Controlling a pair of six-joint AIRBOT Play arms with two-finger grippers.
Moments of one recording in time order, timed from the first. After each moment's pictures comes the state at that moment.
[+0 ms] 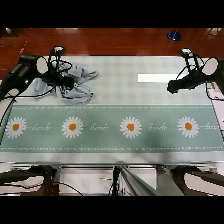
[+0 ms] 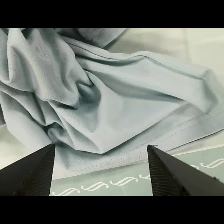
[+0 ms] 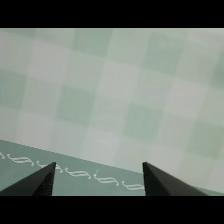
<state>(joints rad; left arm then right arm) -0.19 -1.46 1.29 1.59 -1.03 -1.52 -0.02 -1.35 1.21 -1.49 1.06 1.31</state>
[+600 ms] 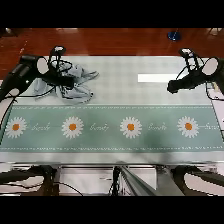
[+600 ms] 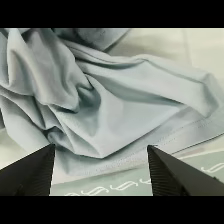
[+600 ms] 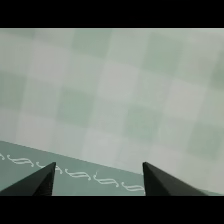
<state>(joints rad) -0.19 -1.47 1.29 1.59 -1.00 -1.52 -0.02 -1.35 1.21 -1.49 1.05 1.31</state>
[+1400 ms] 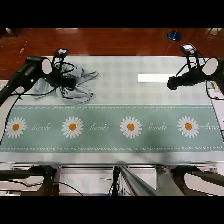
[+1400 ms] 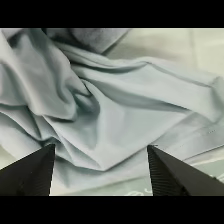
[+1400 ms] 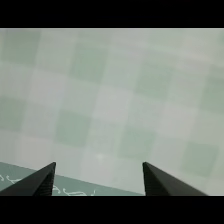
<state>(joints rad) -0.18 -1.53 1.34 1.60 -1.00 -1.47 -0.02 -1.35 1.21 -1.48 0.98 1.32</state>
